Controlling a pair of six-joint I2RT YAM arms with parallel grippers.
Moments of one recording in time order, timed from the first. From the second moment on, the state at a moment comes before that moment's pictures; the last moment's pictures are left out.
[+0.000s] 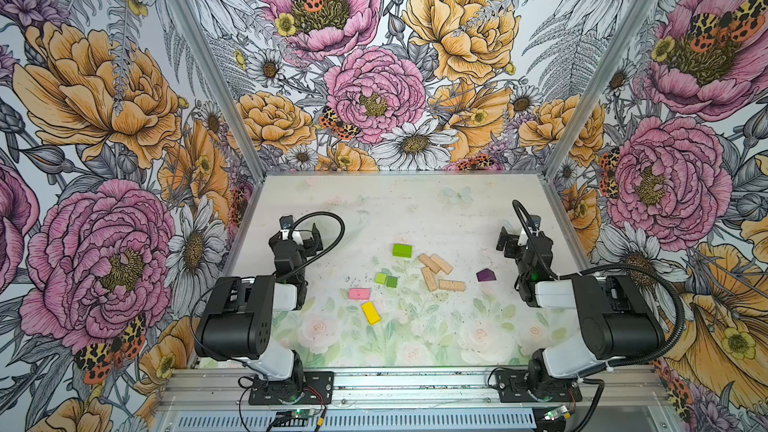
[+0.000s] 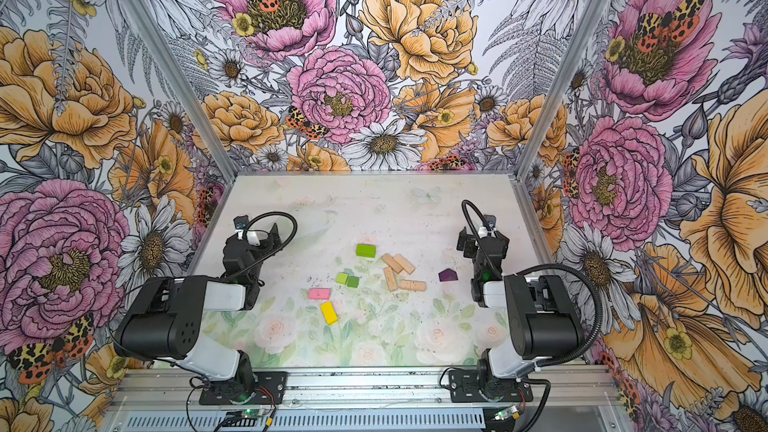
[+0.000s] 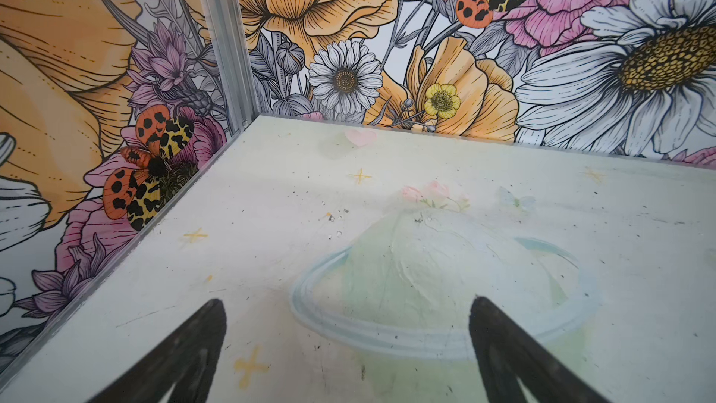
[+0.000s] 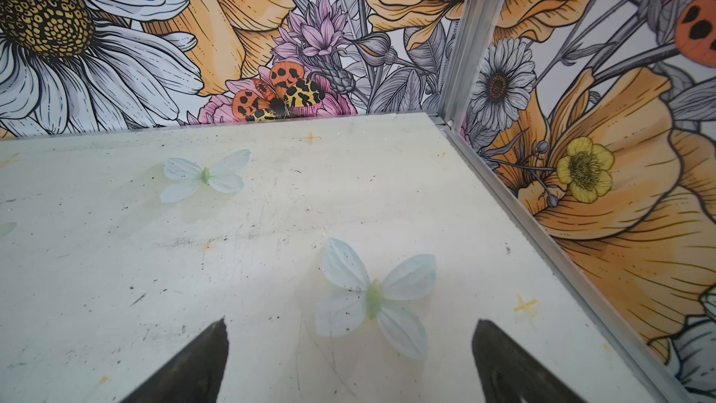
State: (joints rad) left arm 0.02 1.55 0.37 1.00 -0.14 -0.06; right arm -0.02 1.54 0.38 0.86 0.17 0.03
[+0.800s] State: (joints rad) left arm -0.30 1.10 0.63 0.39 -0.33 -0.10; right arm 0.09 1.36 1.05 -0.16 0.42 0.43
